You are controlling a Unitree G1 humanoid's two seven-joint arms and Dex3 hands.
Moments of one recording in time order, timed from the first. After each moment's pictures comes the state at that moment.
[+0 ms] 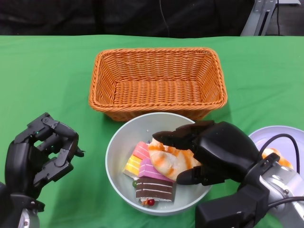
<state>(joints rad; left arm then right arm) -0.15 0.03 0.22 0.51 -0.31 -0.59 -0.38 -0.28 -0.28 0.42 0.04 -0.84 -0.27 0.07</state>
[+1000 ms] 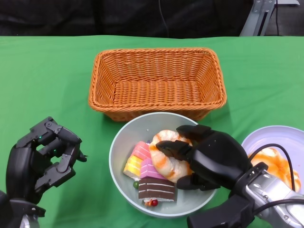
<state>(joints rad) -0.10 0.03 0.20 0.42 -0.31 -0.58 -0.37 -0.36 -0.27 0.57 0.31 -1.00 -0.26 -0.19</state>
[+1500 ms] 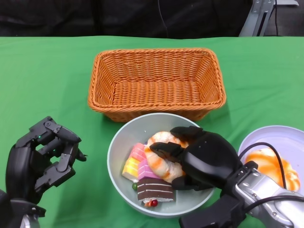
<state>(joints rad) -0.09 0.03 0.20 0.41 -0.31 -0.57 -0.36 -0.43 -0.25 0.65 0.38 -1.03 -0.21 -0.20</state>
